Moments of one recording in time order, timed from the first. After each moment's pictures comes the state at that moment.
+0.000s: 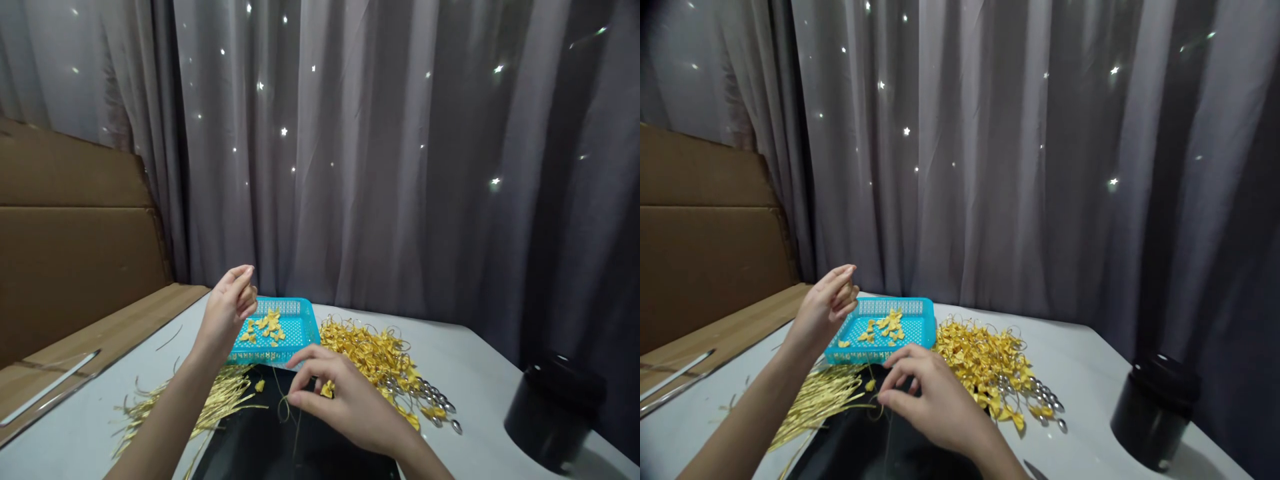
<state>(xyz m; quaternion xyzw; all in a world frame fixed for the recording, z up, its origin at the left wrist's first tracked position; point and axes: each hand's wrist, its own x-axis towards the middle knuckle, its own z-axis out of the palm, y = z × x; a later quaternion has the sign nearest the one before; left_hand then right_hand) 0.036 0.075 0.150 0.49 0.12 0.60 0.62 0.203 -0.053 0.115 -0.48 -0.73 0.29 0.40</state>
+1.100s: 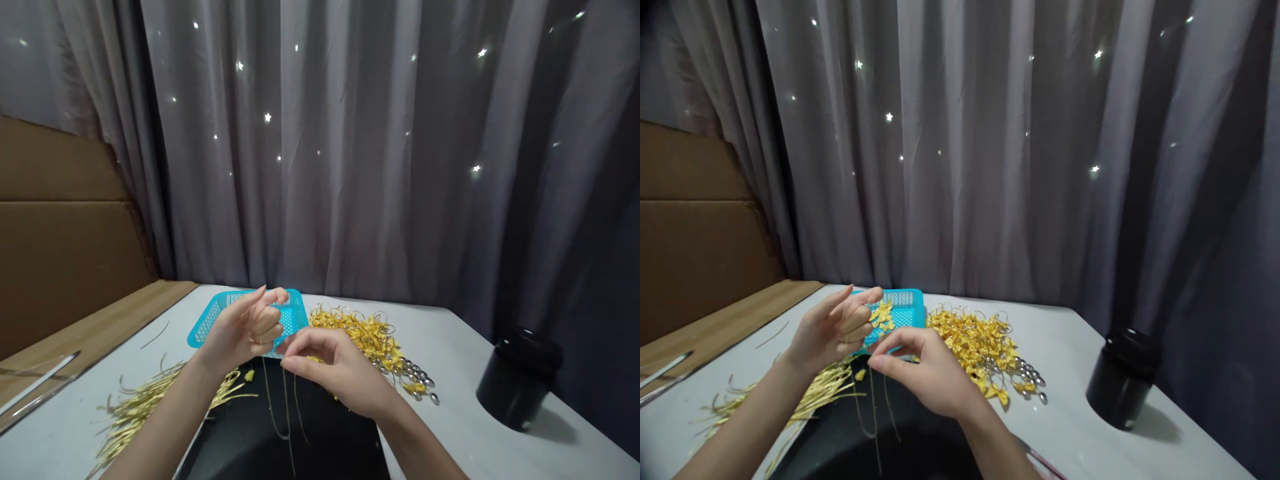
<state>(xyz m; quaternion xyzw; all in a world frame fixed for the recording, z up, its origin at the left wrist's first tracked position) 0.051 0.046 0.139 0.50 0.03 0.27 0.82 0.210 -0.053 0.122 -0.41 -0.65 0.40 0.50</state>
